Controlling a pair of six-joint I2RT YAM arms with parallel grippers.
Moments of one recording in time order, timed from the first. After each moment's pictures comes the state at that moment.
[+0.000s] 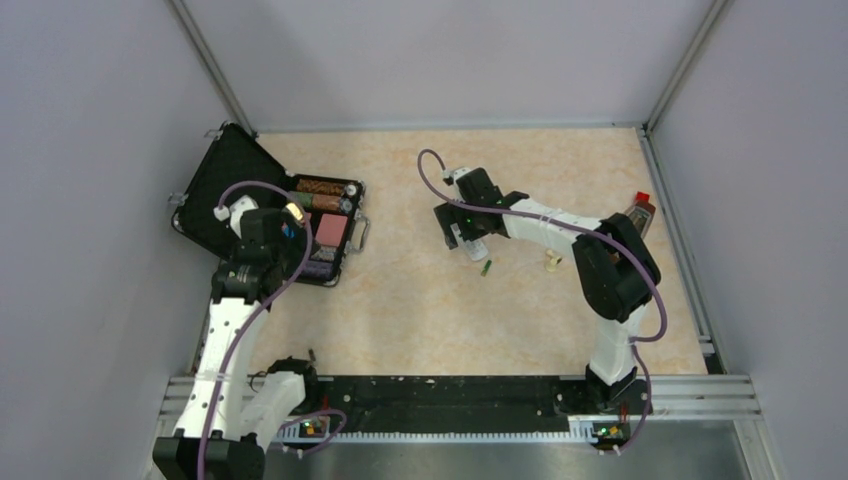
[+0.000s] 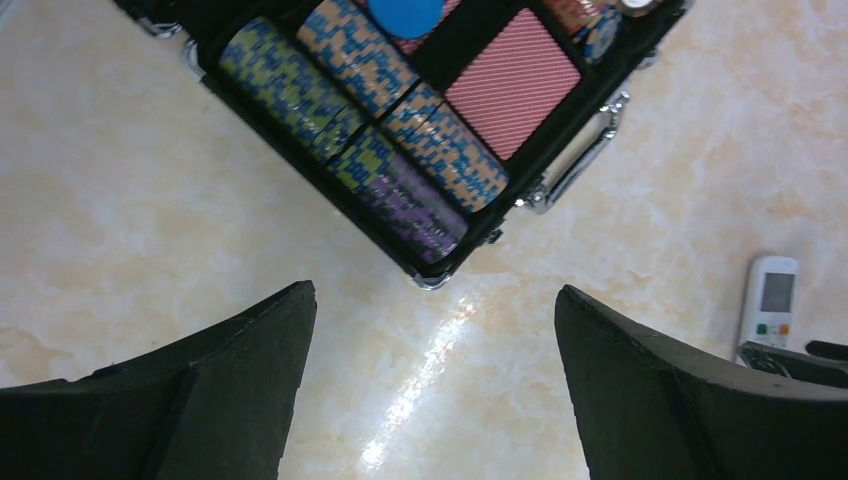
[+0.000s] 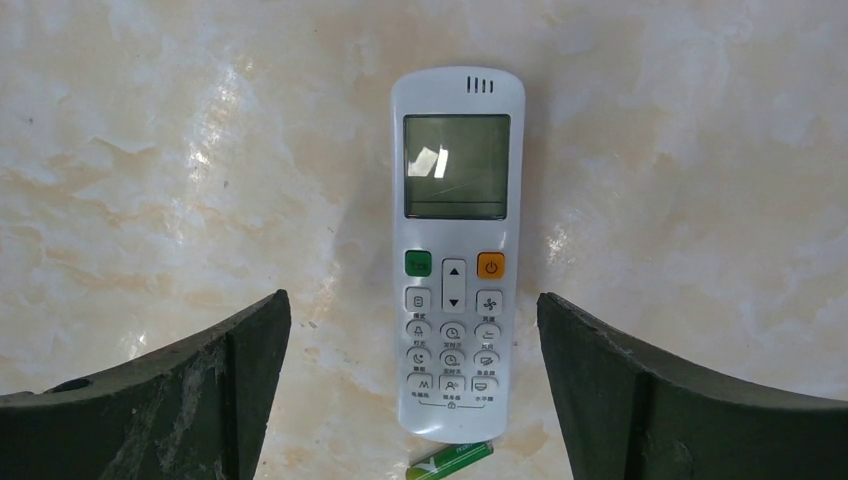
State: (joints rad) left arm -0.03 0.87 0.90 -0.76 -0.22 -0.65; right arm 0.64 1.89 1.32 -0.34 0.03 0.13
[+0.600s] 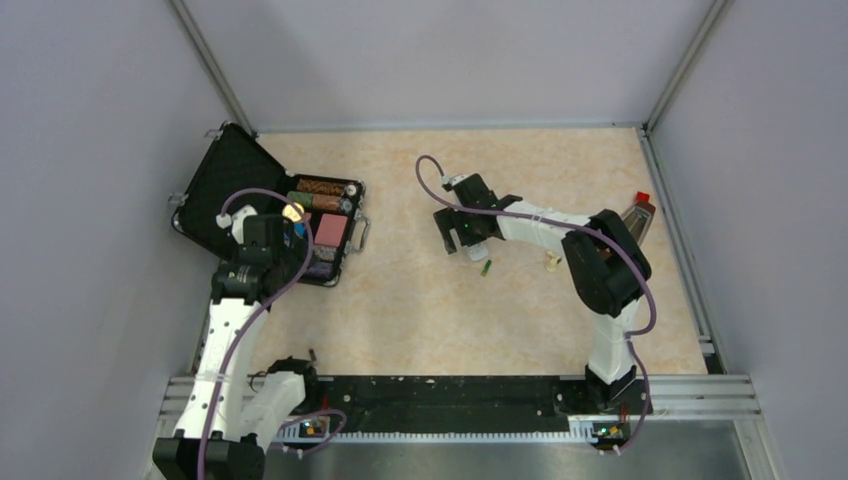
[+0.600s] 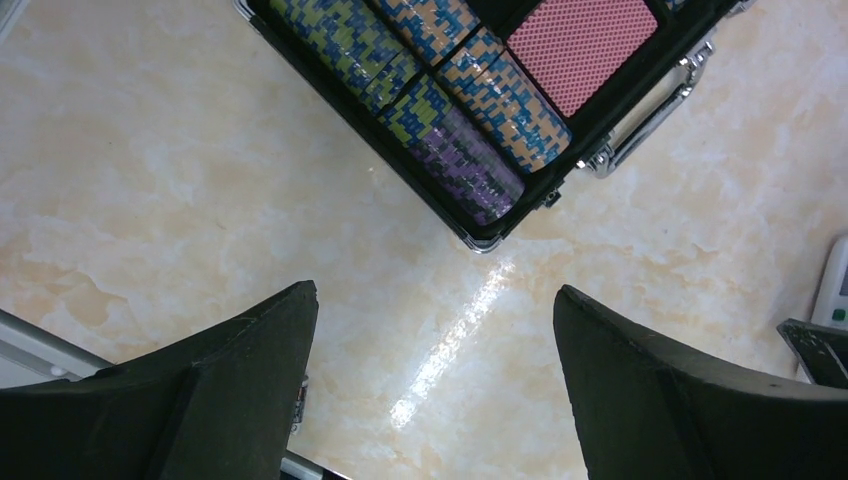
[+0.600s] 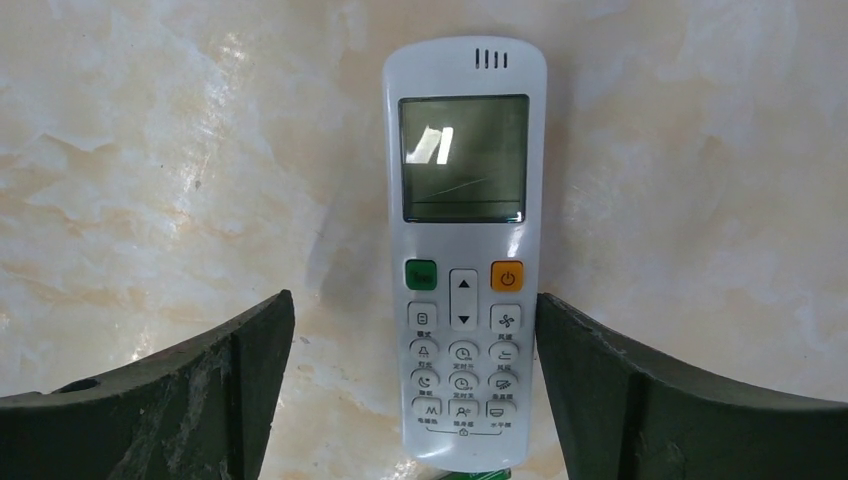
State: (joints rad) left arm -0.03 0.88 0.90 -0.90 -0.28 -0.67; right arm 0.64 1.95 1.32 -0.33 0.03 0.16
